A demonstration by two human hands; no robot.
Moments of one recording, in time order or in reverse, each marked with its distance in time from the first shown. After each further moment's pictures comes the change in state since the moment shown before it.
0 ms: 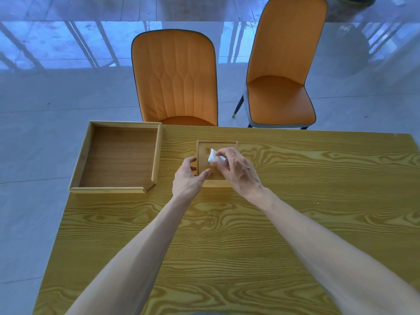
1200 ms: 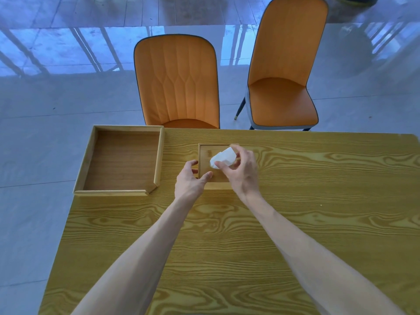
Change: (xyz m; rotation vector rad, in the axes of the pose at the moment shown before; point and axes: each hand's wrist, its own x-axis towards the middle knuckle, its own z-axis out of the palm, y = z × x) left_hand 0.001 -0.001 0.001 -0.062 -0.004 -0.006; right_hand -0.006 -0.014 0.003 0.339 0.237 0.393
